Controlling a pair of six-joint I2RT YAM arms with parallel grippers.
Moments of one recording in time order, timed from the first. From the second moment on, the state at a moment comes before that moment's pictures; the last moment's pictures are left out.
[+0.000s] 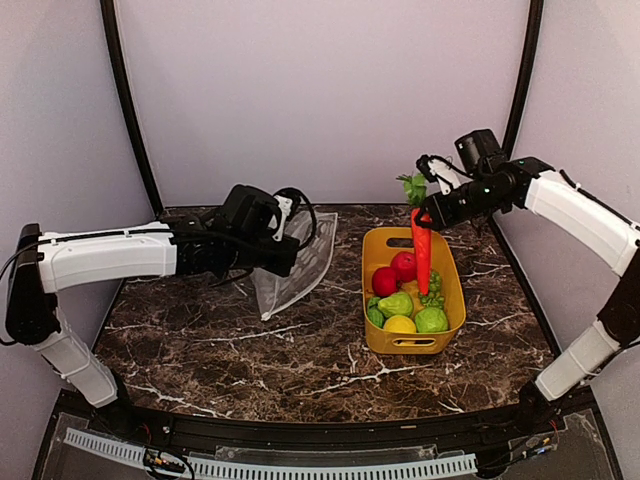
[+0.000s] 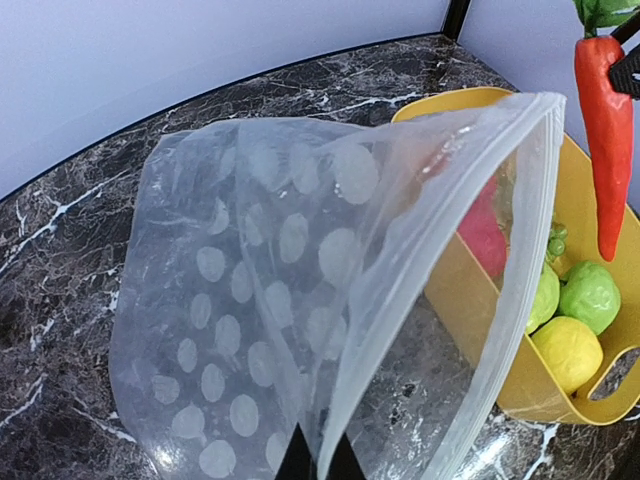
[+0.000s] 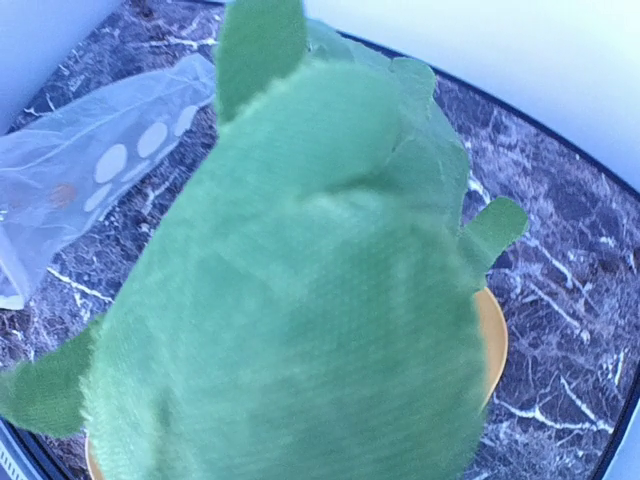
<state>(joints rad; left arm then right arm) -0.89 1.56 1.23 -0.31 -0.27 -0.27 0.44 1.50 1.44 -0.79 -0.17 -0.05</state>
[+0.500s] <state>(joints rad) -0.89 1.63 1.42 -0.34 -0.21 -0.61 0.54 1.37 1.56 -0.48 -0.44 -0.04</state>
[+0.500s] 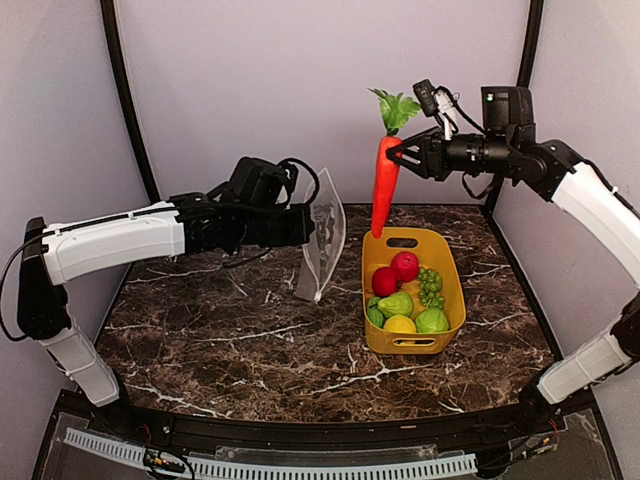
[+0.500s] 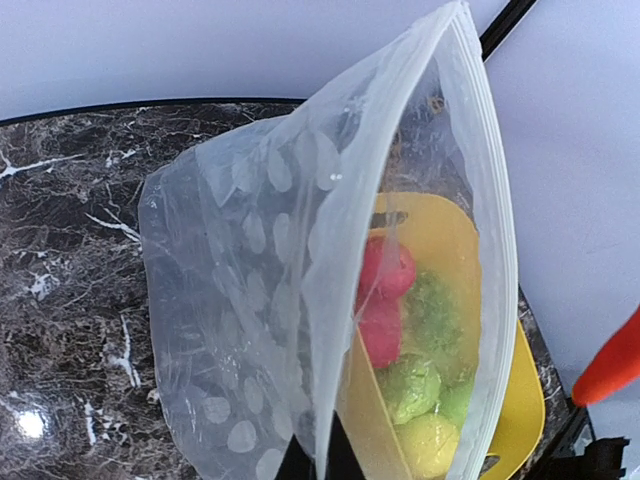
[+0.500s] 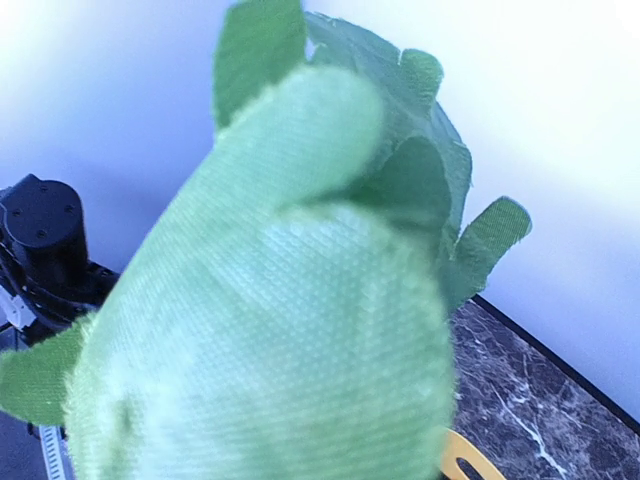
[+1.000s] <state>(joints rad) -0.89 1.71 1.56 -0.39 -0.14 -0.78 0.64 1.62 1.79 -0.35 -0.54 0.03</state>
